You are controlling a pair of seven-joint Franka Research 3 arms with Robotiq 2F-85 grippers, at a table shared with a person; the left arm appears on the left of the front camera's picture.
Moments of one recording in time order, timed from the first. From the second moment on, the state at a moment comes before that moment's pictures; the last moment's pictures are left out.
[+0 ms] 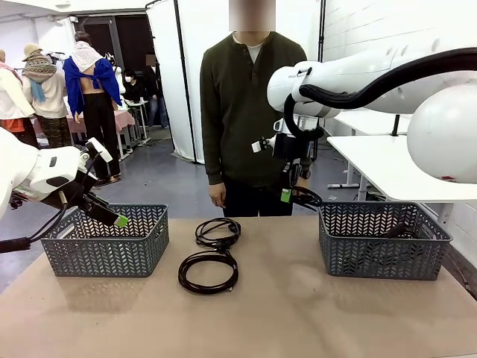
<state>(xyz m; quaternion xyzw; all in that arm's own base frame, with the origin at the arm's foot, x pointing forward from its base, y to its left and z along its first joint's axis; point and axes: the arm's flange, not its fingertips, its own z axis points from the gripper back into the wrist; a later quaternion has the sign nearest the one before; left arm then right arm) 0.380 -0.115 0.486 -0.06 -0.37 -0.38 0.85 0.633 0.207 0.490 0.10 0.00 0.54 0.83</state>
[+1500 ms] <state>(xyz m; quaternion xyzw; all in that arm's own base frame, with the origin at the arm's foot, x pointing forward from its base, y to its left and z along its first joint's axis) 0.380 -0.115 0.486 -0.06 -0.37 -0.38 0.85 0.616 0.203 0.513 0.07 -0.03 0.59 0.81</state>
